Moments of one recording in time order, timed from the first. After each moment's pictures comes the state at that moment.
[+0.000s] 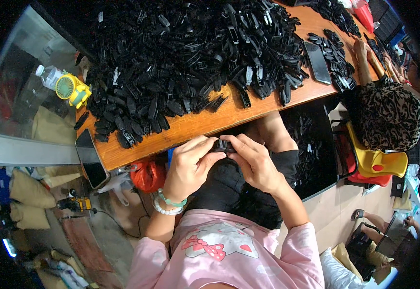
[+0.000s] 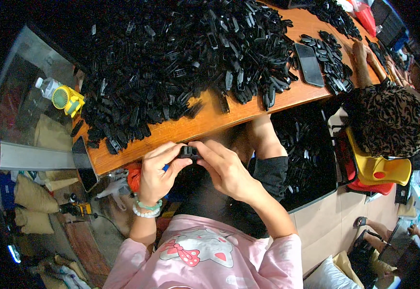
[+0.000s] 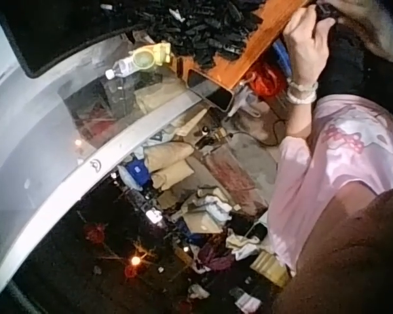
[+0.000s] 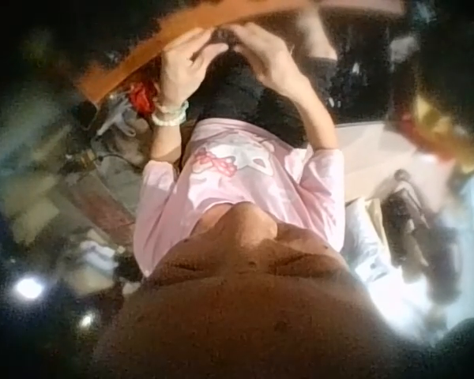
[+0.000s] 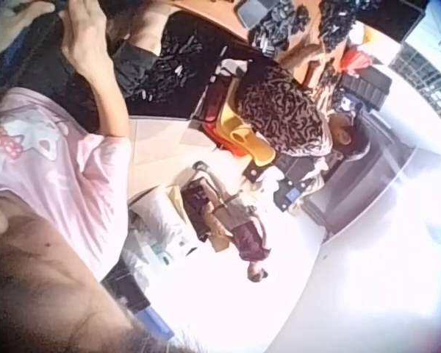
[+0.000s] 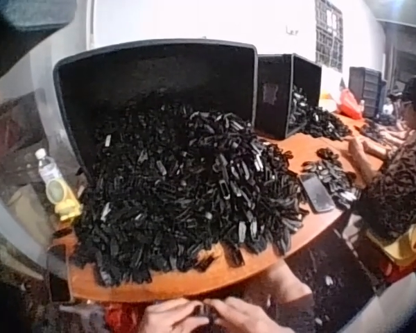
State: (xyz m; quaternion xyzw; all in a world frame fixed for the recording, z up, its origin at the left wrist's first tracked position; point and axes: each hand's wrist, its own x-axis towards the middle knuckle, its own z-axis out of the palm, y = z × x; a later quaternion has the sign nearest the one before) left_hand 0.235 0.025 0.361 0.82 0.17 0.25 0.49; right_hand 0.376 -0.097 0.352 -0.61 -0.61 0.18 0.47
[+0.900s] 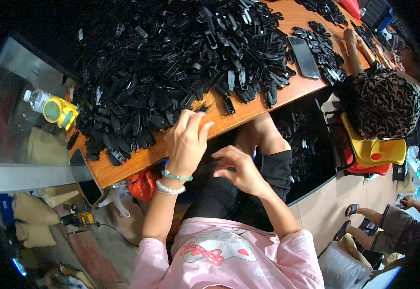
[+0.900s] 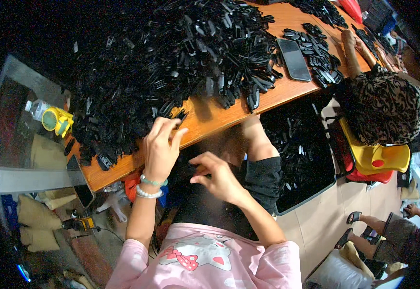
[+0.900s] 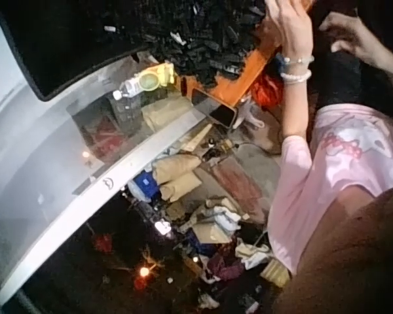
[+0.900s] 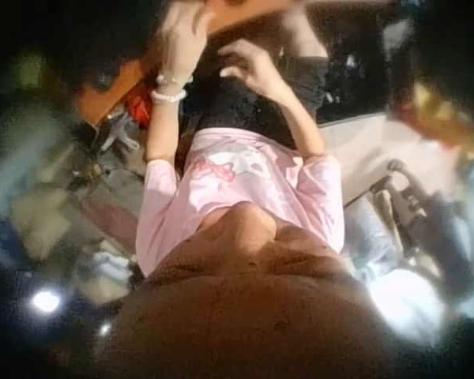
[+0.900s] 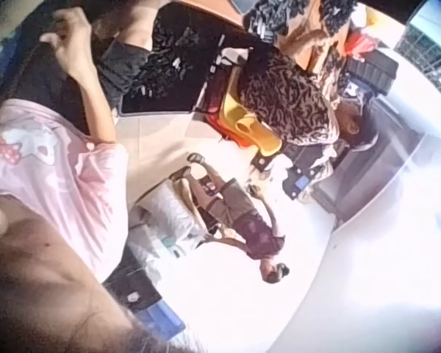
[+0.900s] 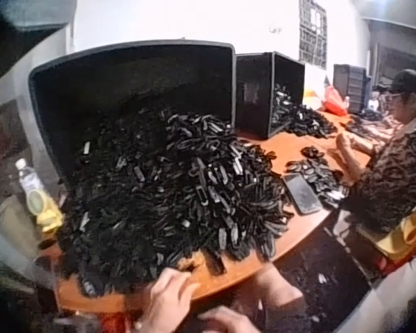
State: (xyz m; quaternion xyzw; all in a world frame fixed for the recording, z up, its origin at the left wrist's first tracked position) left_hand 0.304 0.049 0.325 0.89 0.22 0.30 0.25; right_hand 0.373 -0.105 0.301 -0.63 -0.40 0.34 0.57
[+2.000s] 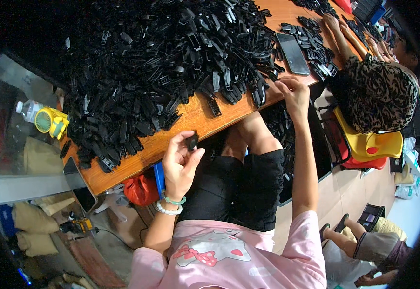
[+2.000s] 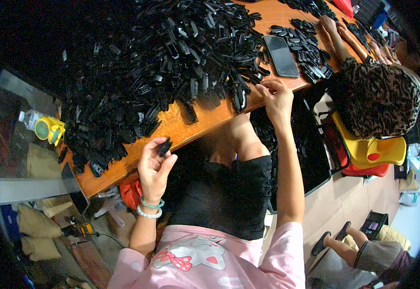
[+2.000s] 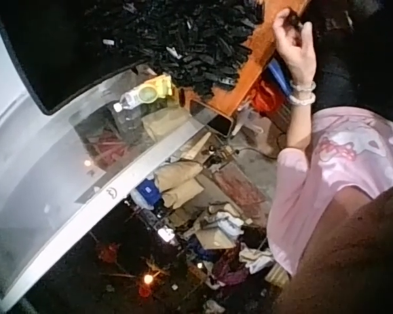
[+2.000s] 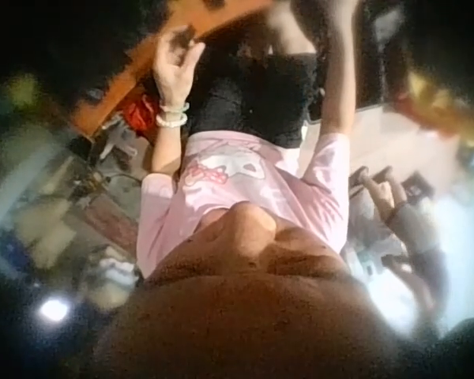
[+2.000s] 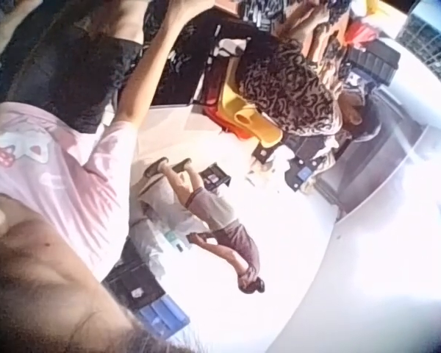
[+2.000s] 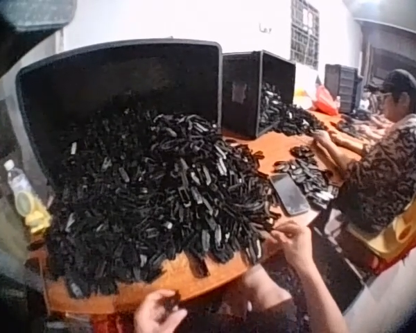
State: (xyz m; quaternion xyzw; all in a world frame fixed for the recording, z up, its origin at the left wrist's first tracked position) left_hand 0.283 0.007 0.319 0.61 0.24 0.32 0.68; right_hand 0.578 -0.117 0.311 -0.84 -0.29 -0.05 0.46
